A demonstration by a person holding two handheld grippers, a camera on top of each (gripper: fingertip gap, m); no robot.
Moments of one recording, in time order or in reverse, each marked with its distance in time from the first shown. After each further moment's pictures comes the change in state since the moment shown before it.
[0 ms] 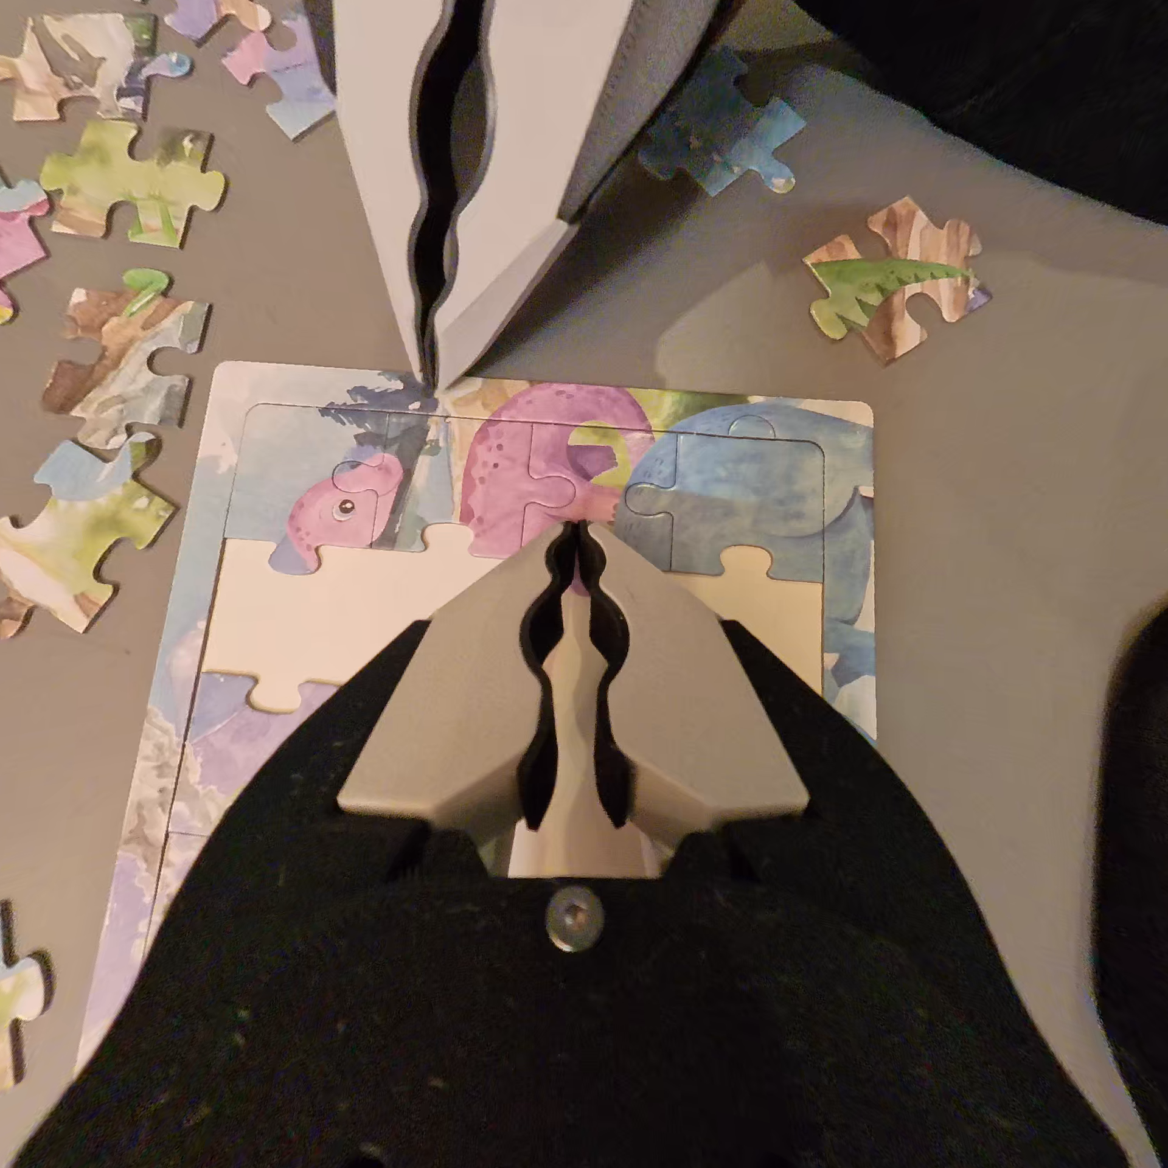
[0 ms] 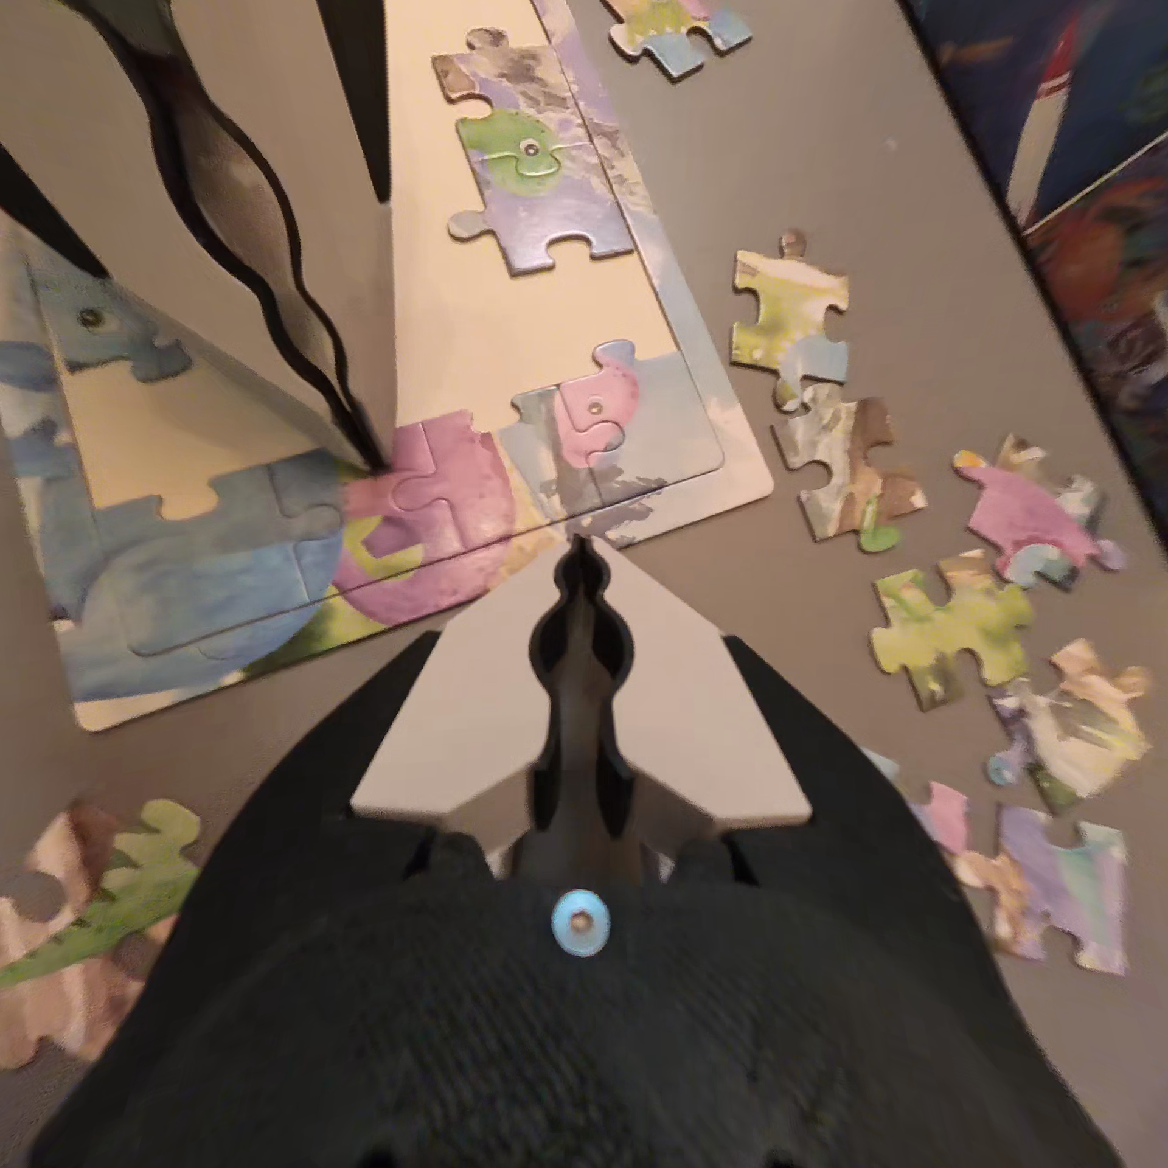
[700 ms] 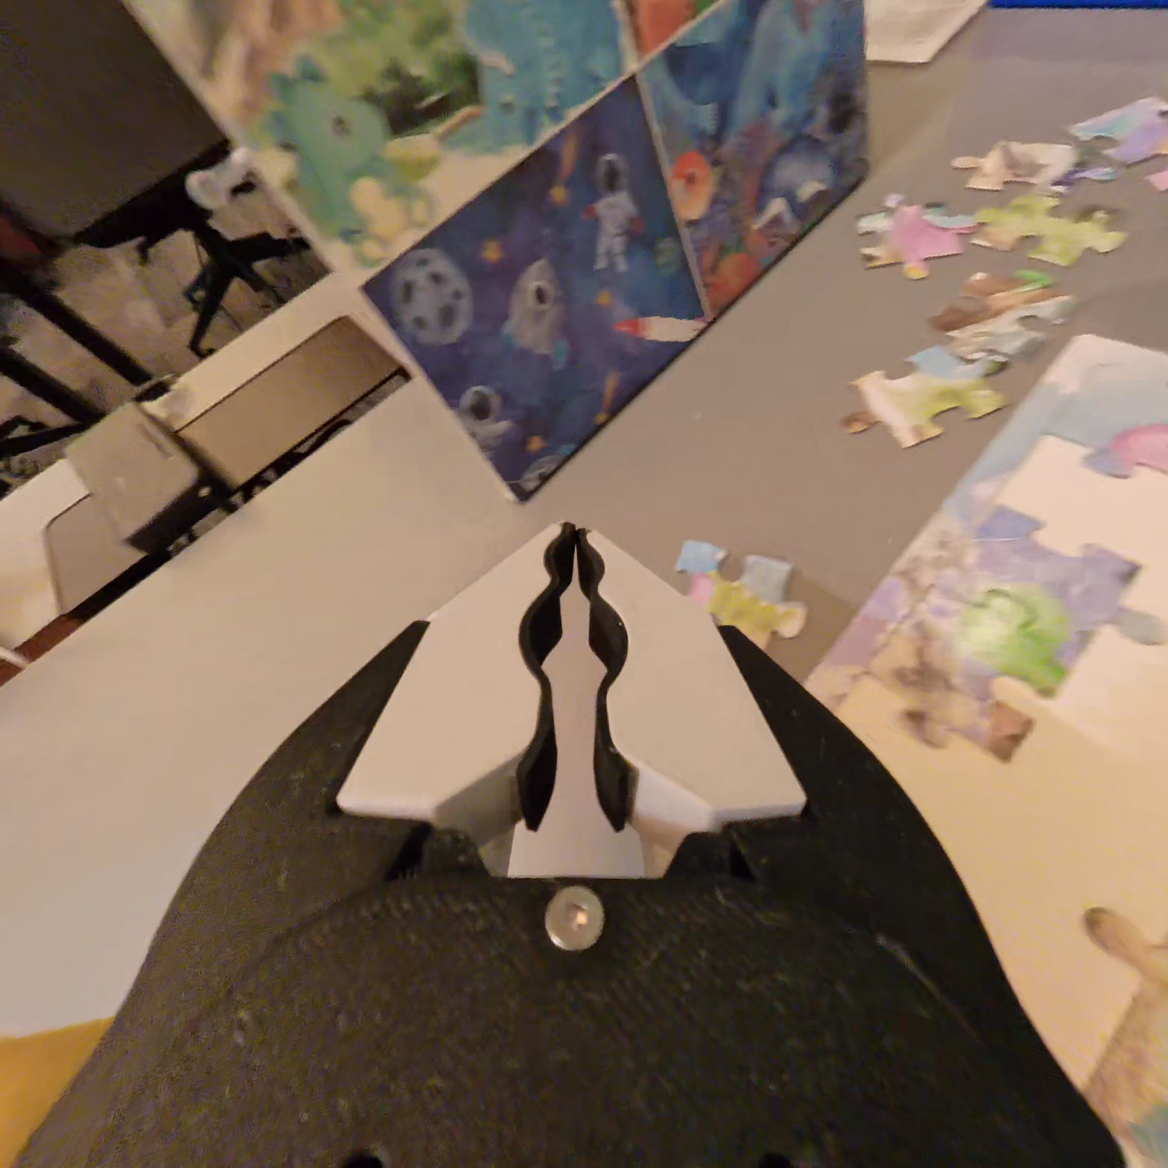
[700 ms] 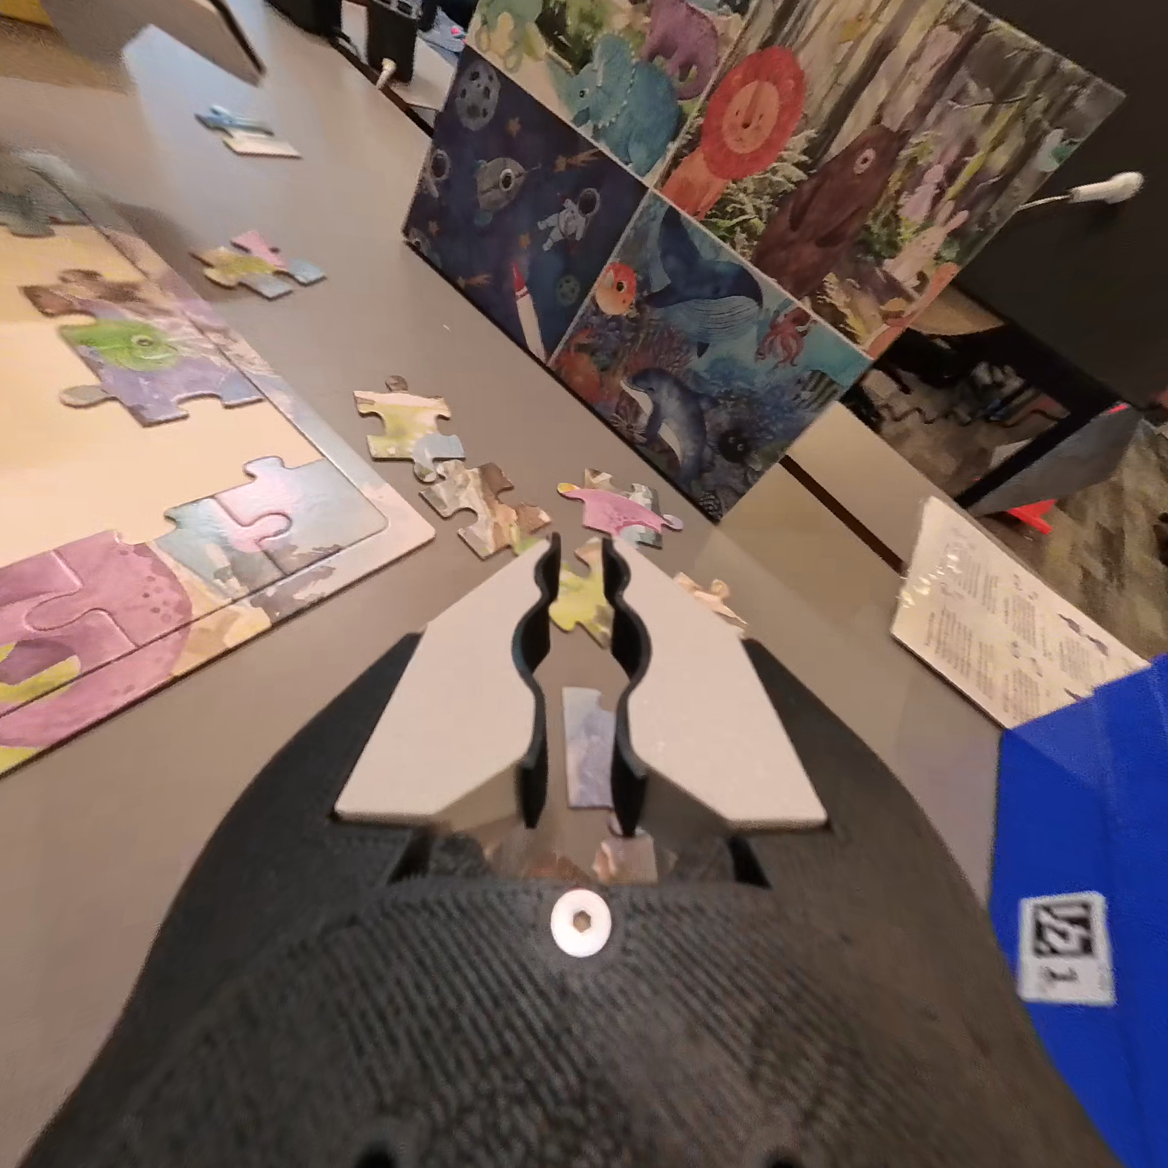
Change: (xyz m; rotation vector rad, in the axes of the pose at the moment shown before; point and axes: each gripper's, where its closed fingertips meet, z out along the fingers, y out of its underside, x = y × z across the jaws) left arm -0.215 0.080 -0.159 0.226 -0.667 -0.268; right arm 0.094 -0.007 -0.066 0.315 0.540 0.095
